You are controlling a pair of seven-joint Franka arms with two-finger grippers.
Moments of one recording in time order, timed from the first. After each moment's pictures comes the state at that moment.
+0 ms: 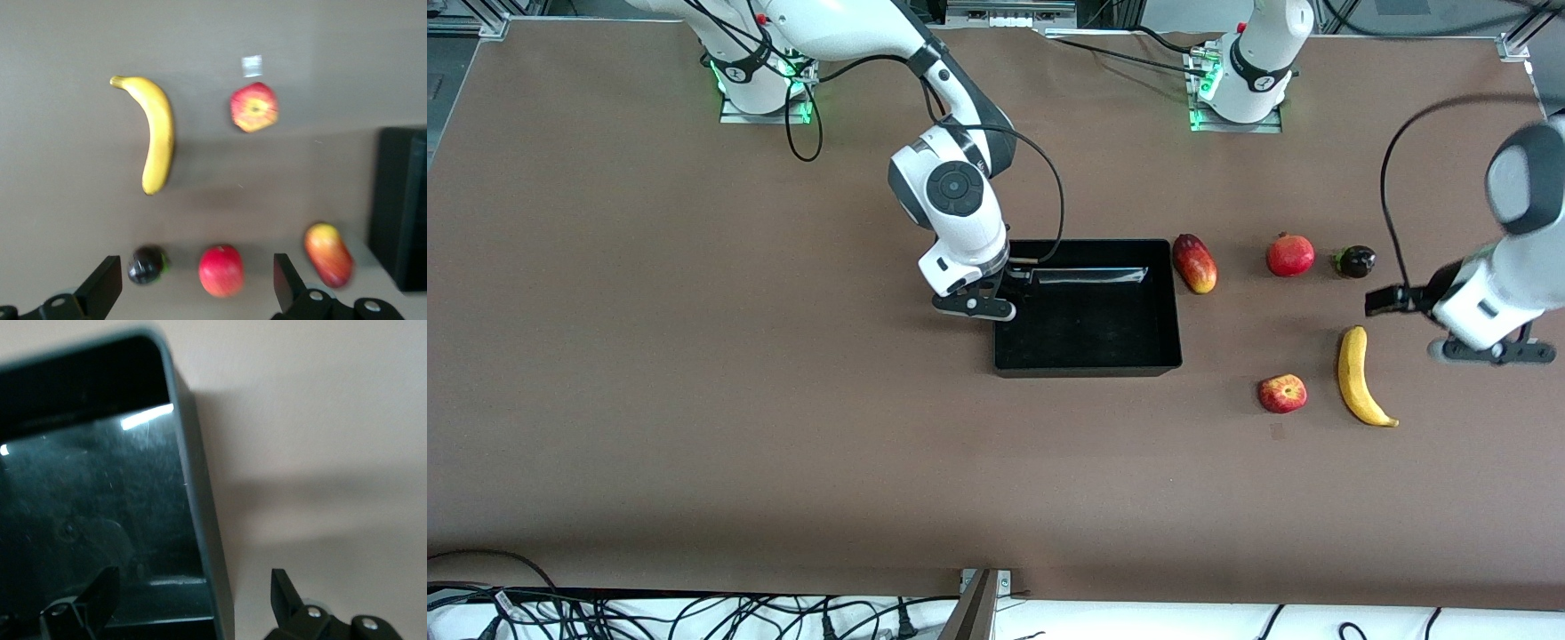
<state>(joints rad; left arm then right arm) 0.08 0.16 -0.01 -1.71 0.01 1.76 0.08 0.89 0.71 -0.12 -1.51 0.20 2.30 0.83</state>
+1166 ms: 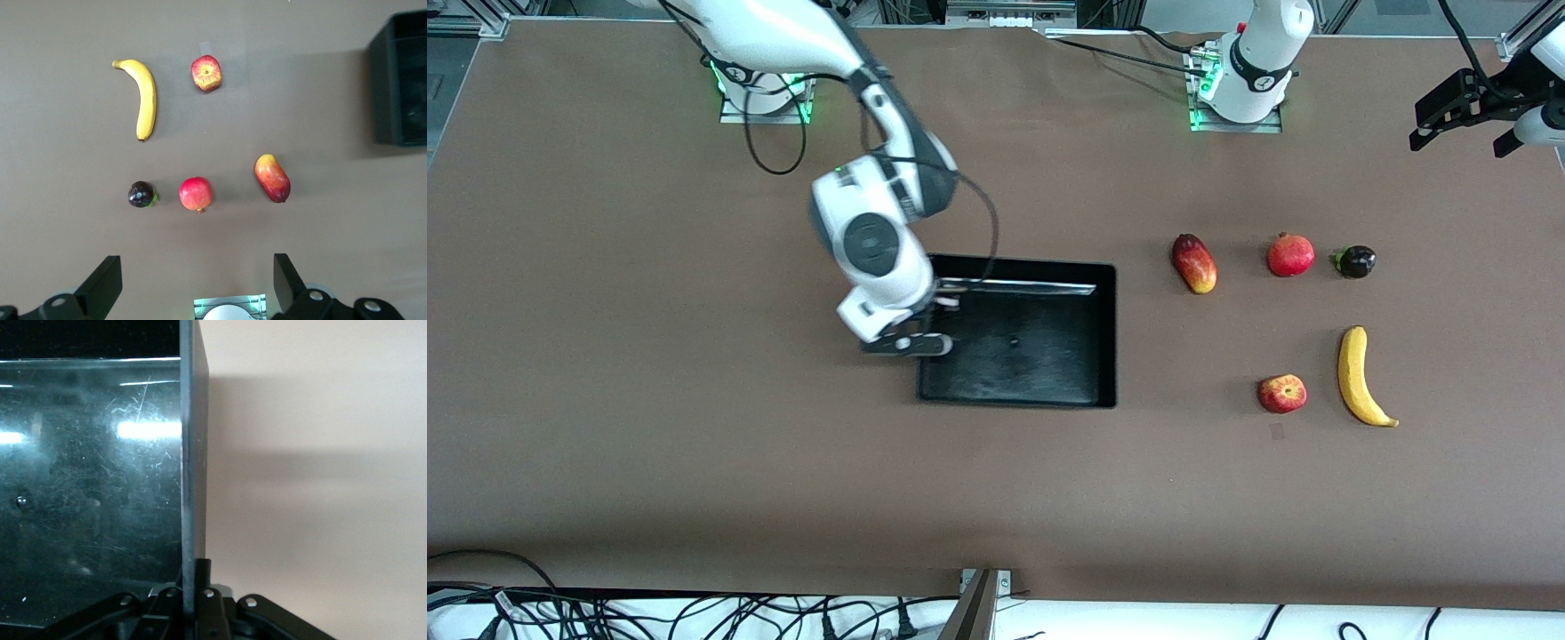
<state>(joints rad) -0.03 -0.18 0.03 -1.67 0.00 1.45 0.07 0.66 0.60 -0.19 -1.47 0.20 1.97 0.40</state>
